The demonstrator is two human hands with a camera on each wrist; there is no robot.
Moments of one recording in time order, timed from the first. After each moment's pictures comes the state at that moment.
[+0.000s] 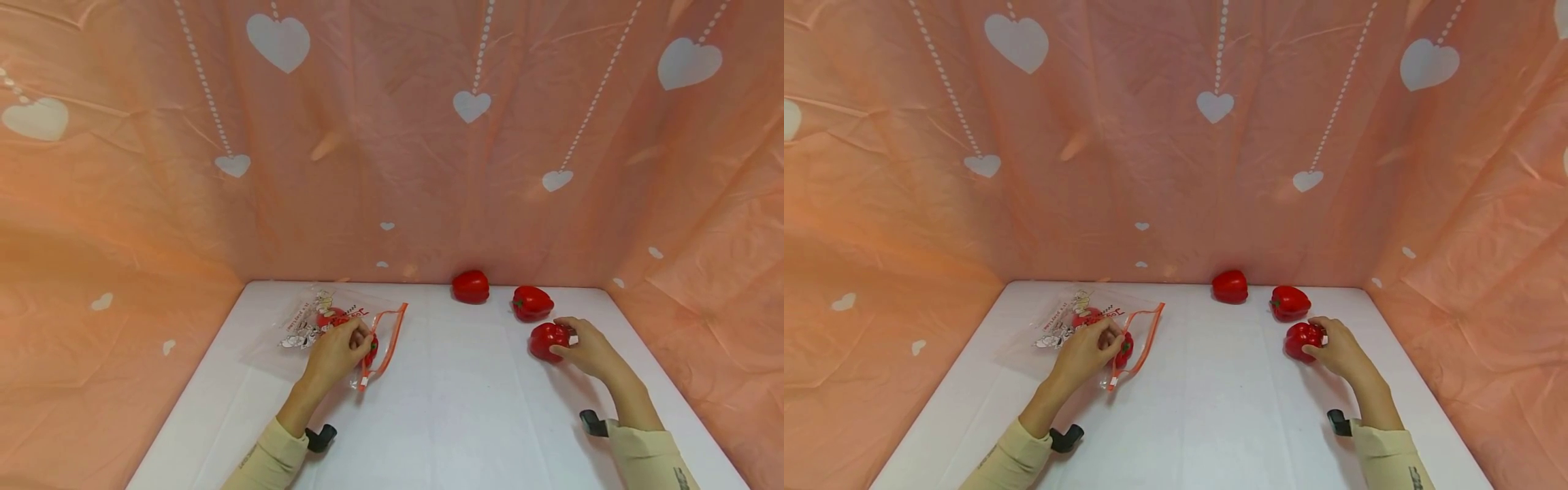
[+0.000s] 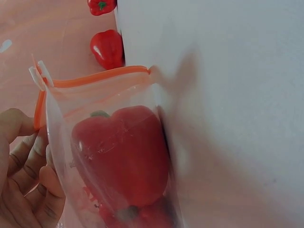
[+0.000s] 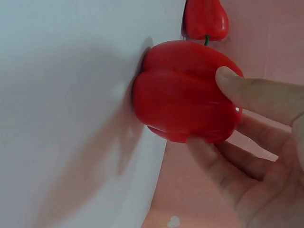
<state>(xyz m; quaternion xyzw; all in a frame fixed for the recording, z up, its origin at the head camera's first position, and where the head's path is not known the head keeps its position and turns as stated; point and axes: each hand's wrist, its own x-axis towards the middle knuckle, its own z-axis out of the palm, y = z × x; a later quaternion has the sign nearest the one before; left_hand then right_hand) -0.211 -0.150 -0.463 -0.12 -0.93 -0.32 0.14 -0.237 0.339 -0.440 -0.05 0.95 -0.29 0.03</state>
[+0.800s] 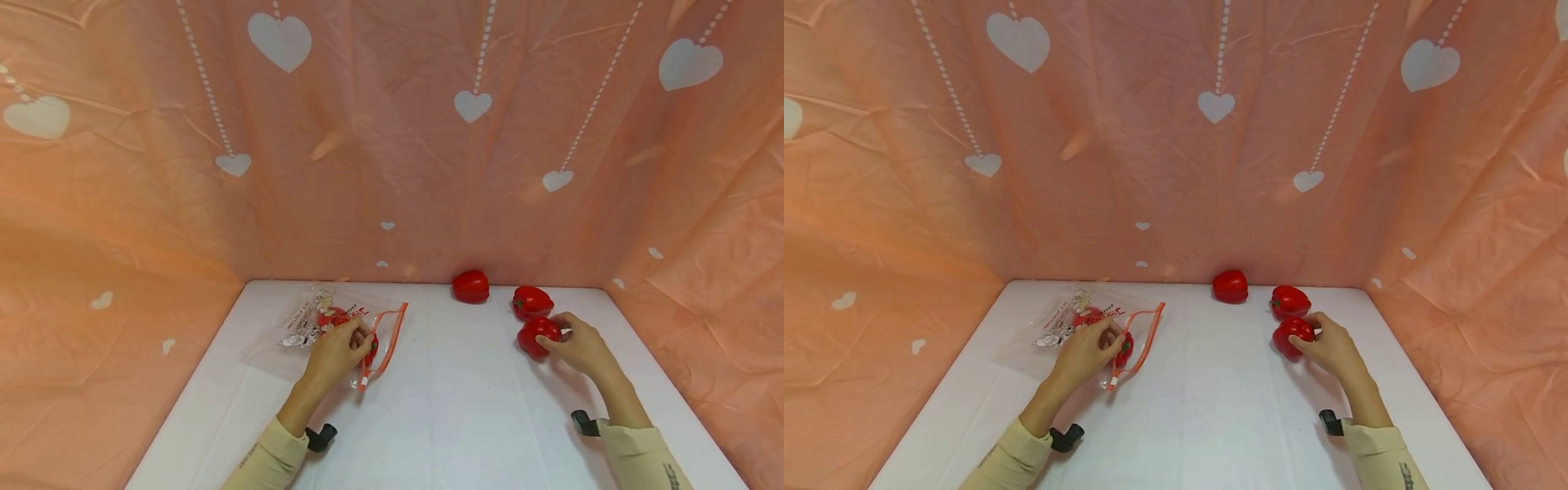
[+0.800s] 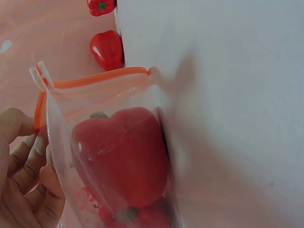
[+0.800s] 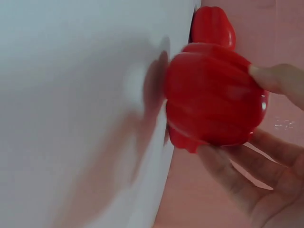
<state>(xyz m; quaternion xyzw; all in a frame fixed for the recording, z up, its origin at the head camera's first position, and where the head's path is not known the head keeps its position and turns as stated) -0.211 -0.150 -0.465 -0.12 -0.93 -0.32 0.14 -0.238 0.325 -0.442 -0.01 0.95 -0.31 0.02</state>
